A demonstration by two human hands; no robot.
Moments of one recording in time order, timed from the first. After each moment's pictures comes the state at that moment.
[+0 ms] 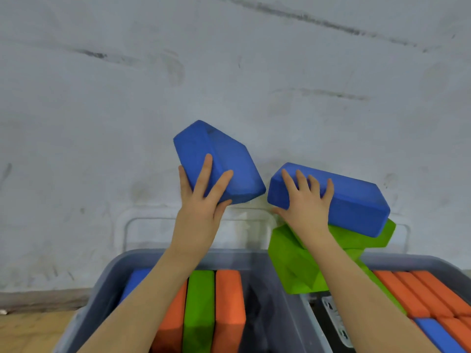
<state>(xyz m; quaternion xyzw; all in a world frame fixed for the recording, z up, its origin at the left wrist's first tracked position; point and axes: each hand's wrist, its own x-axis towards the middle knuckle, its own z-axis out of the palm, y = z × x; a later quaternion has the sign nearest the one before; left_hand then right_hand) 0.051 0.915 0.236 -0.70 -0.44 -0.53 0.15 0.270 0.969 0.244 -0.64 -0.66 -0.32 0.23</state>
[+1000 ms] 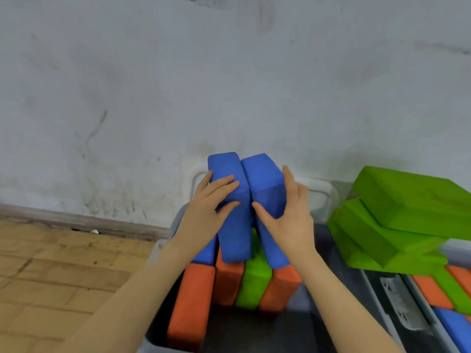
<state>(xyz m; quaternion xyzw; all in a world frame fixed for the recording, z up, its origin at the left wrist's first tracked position) -0.072 0.875 0.152 -0.68 -0.48 -0.55 0.02 0.108 0.892 0.173 -0.50 -0.74 0.05 0.45</state>
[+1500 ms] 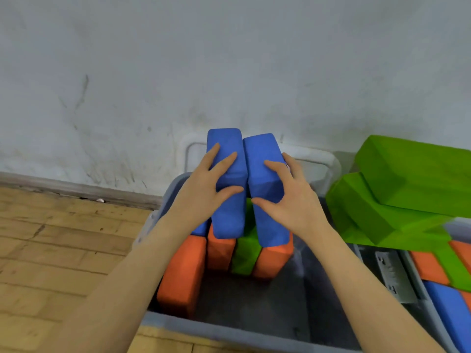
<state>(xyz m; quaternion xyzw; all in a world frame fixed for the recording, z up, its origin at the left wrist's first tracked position) -0.043 0.875 0.161 -0.69 -0.58 -0.42 -0.10 0.154 0.900 0.177 -0.50 -0.81 0.12 0.29</state>
